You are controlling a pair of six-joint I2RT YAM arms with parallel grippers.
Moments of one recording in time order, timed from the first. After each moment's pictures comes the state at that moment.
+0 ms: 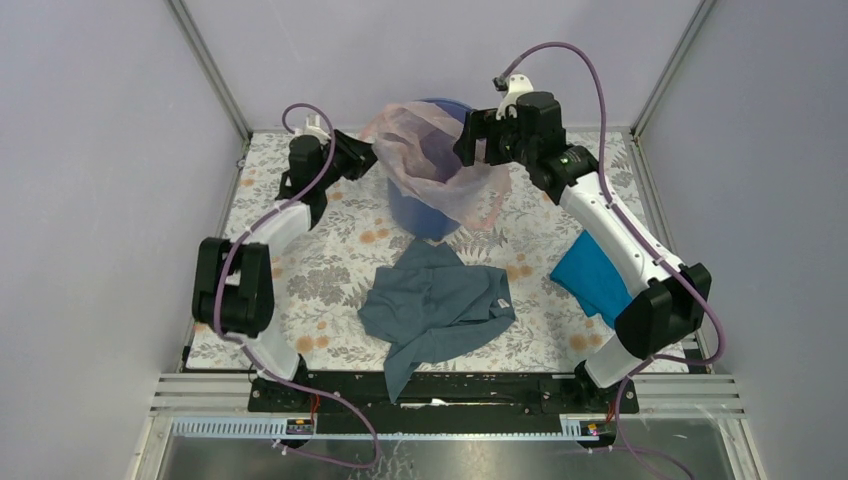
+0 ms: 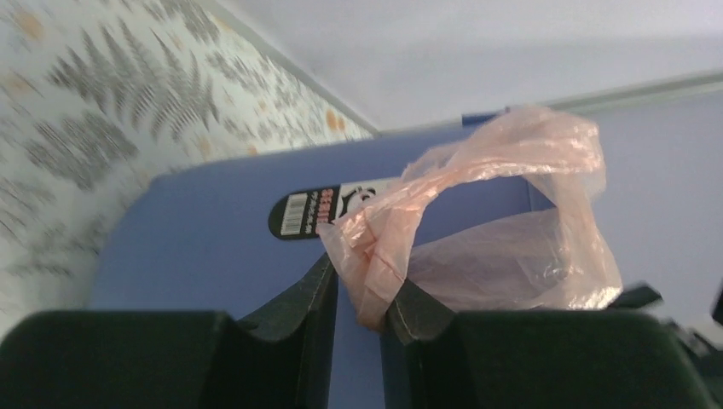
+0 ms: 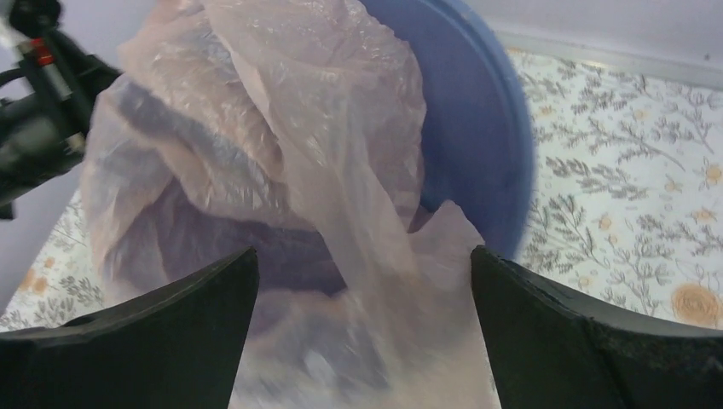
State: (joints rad) left arm -0.11 1.74 1.16 0.41 0.44 -1.14; right arm 0.45 1.60 1.62 -0.39 -0.12 0.25
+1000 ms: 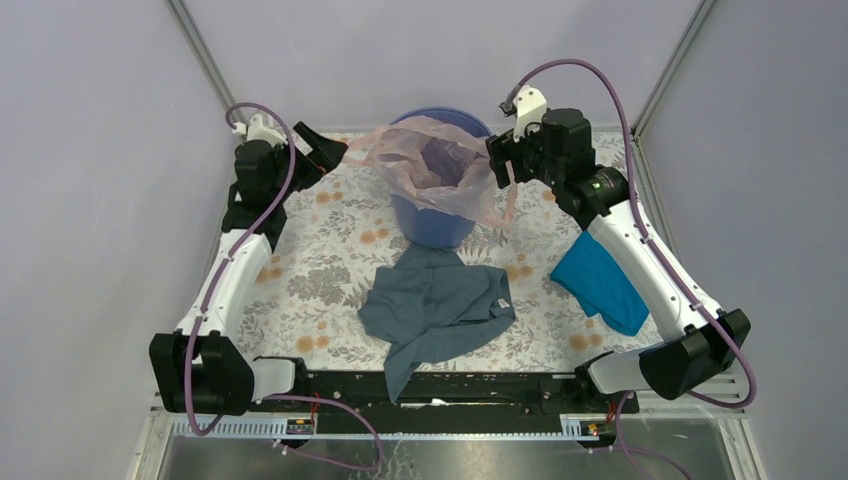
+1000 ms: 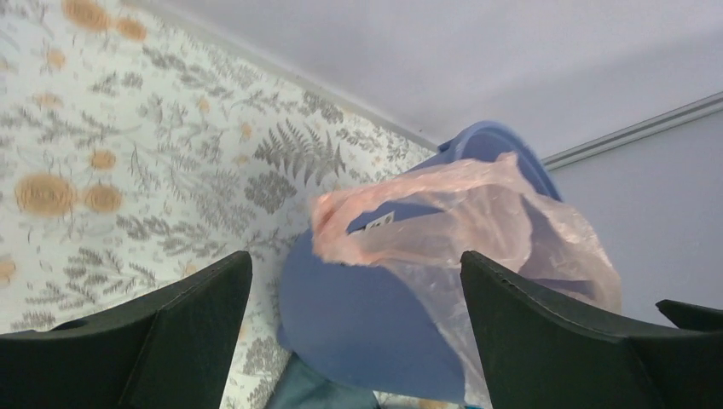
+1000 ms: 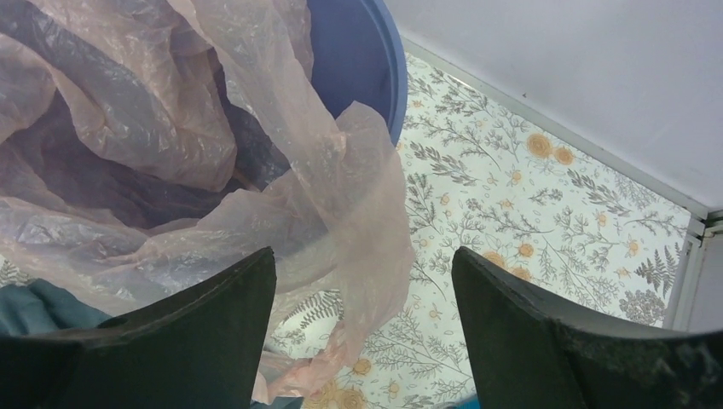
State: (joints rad) left arm -0.04 1.24 1.05 -0.03 0.25 -0.73; right arm 0.45 1.38 1.48 -0.50 0.01 -0.15
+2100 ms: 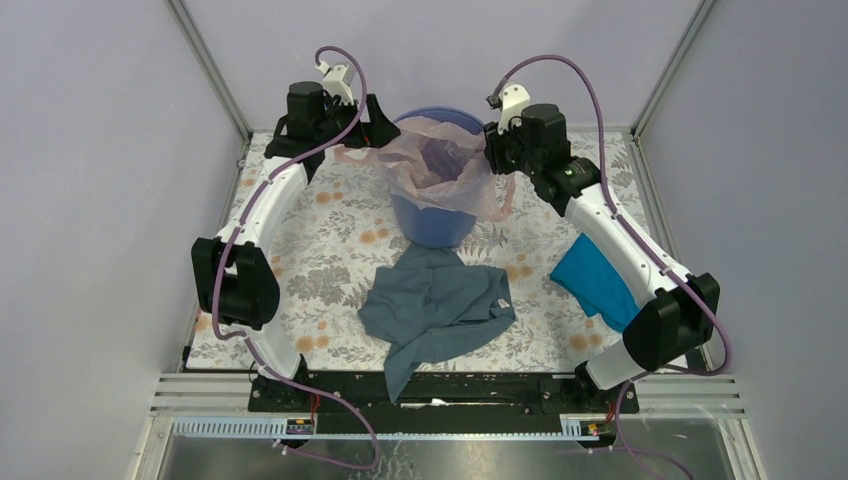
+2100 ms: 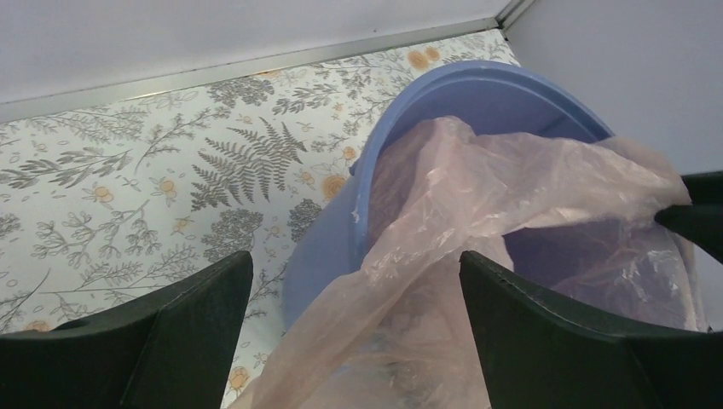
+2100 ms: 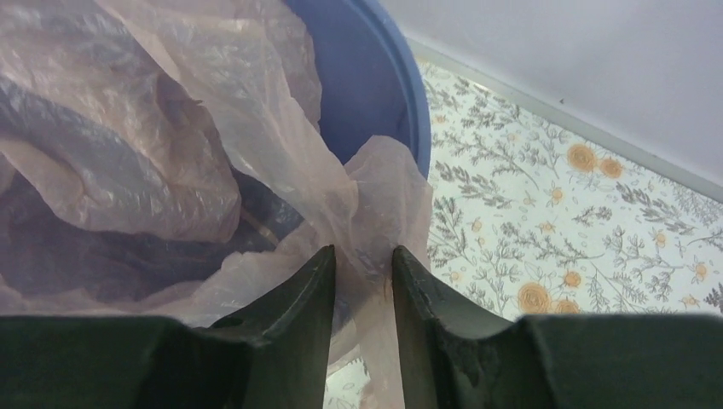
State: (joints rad) left arm -0.18 1.74 1.62 -0.22 0.49 -0.28; right arm 0.45 1.53 1.48 -0.37 -0.02 -0.08
